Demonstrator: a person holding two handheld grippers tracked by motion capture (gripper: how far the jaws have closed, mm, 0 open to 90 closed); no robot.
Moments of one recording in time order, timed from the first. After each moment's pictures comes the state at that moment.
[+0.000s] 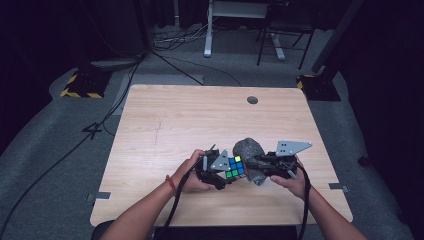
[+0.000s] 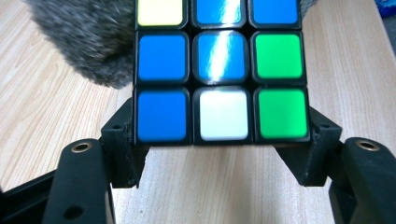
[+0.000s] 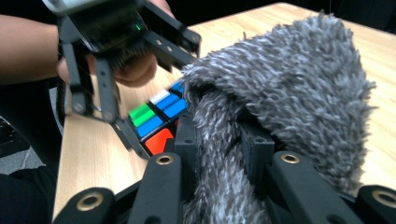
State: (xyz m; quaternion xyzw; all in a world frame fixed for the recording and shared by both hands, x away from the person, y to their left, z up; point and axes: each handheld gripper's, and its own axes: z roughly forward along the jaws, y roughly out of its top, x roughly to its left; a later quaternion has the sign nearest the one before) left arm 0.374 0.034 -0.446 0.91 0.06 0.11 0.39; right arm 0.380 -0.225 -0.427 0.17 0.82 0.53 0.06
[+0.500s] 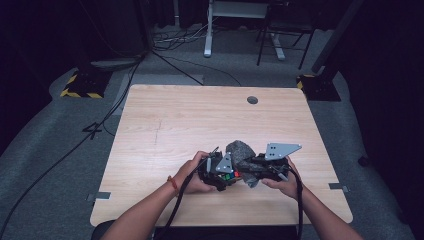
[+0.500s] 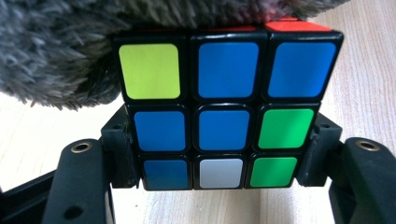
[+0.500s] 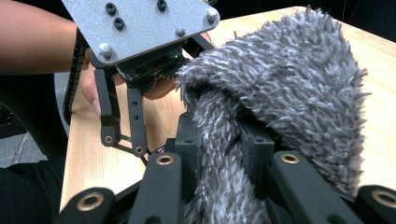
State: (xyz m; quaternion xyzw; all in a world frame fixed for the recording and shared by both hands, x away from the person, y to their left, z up) left arm 0.376 0.028 -0.455 0.93 0.05 0.11 0.36; right arm 0.372 -0.199 -0.422 0.14 0.84 0.52 0.06
